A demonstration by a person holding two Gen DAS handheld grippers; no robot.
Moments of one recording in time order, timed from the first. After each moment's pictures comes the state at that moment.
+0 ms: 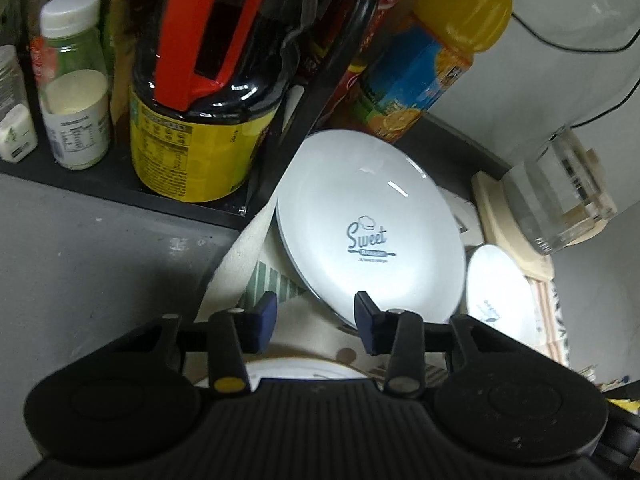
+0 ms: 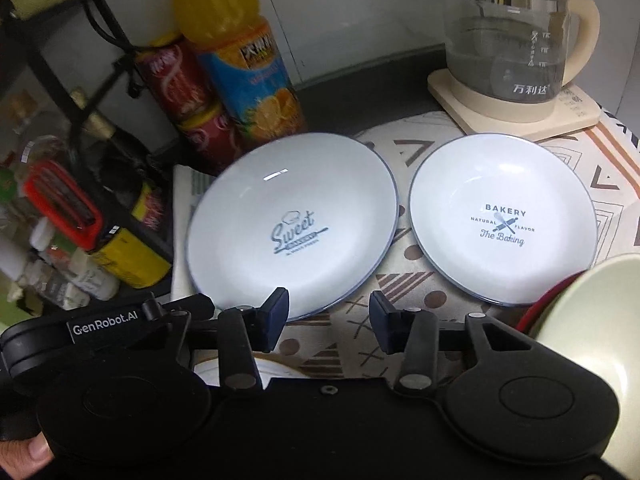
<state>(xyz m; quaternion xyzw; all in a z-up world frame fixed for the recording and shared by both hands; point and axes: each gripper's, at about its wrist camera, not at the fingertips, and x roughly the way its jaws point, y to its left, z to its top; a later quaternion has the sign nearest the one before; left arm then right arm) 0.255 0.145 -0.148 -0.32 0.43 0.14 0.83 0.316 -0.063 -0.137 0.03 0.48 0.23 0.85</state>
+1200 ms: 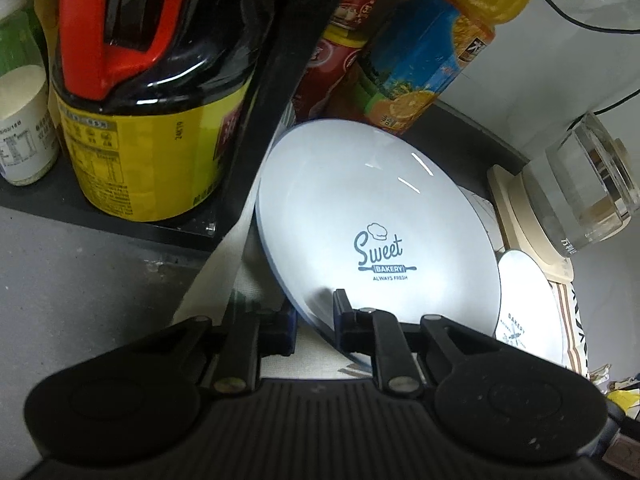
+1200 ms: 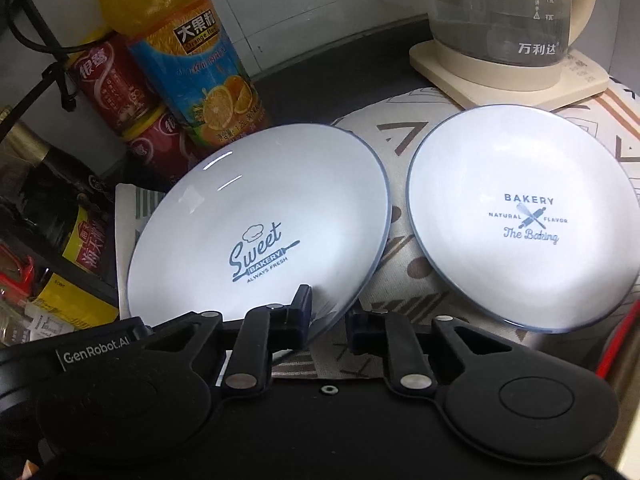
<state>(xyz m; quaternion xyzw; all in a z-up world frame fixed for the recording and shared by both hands) 0.295 0.146 -0.179 -0.30 0.43 0.14 0.84 0.357 -0.046 -0.176 0.07 0.48 0.20 0.85</state>
